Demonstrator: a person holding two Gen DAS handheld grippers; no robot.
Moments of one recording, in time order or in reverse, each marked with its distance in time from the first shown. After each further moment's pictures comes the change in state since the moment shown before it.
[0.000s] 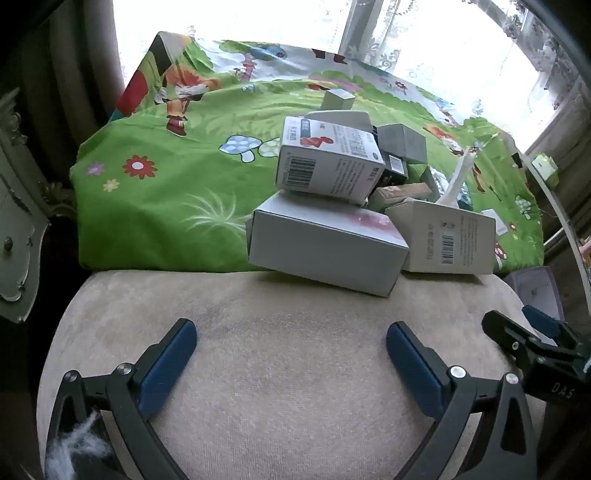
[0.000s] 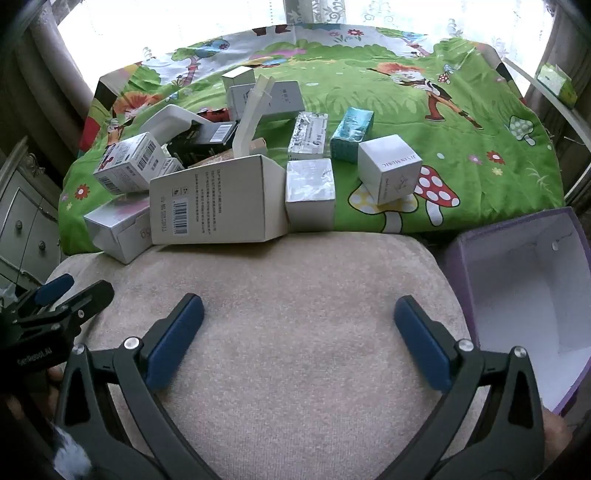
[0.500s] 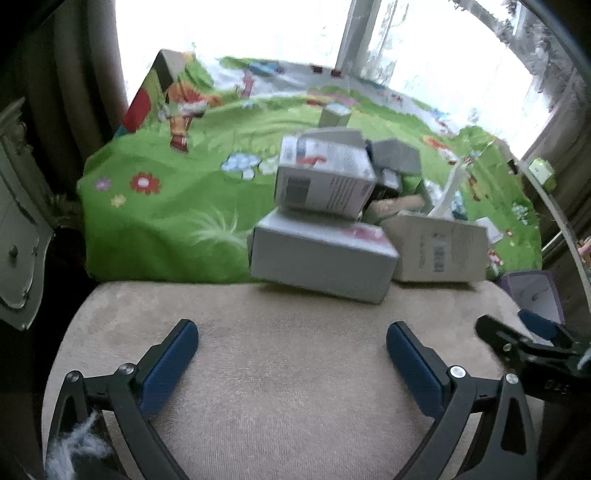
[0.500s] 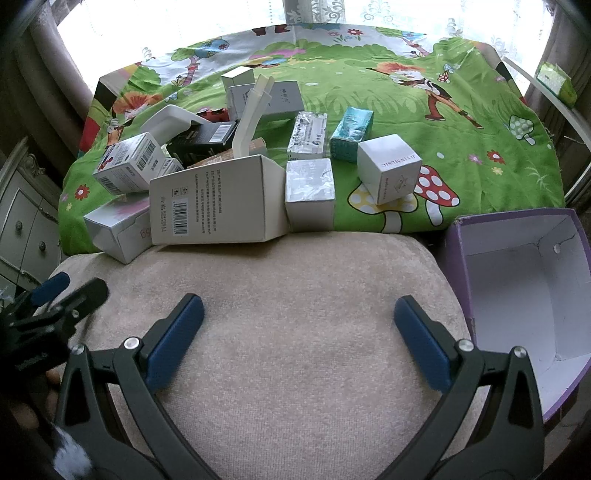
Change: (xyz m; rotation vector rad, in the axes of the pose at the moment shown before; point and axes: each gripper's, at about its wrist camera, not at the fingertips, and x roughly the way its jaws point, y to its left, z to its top) left arm -0.015 -0.002 0.001 0.015 -0.073 -0.005; right arm 0.000 -0.001 -0.001 0.001 0.000 -0.001
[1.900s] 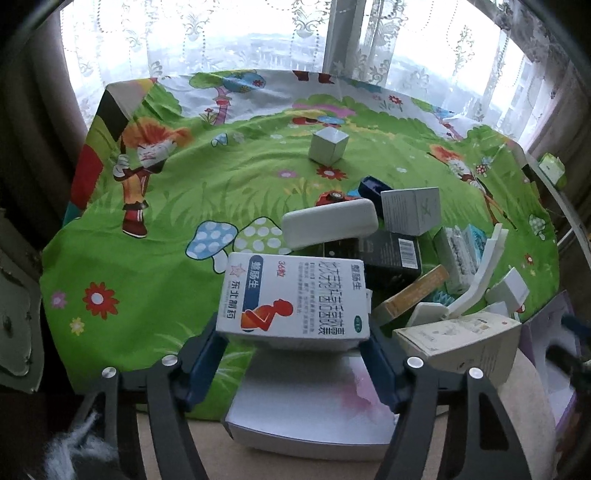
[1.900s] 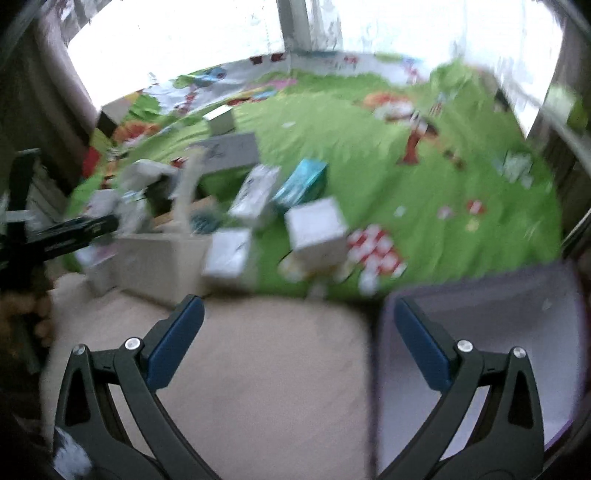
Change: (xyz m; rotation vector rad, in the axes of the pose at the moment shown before) left arm 0.054 -0.017 0.084 0.088 0.011 0.039; right arm -0.011 -0.078 0.052 -0.075 -0.092 0.050
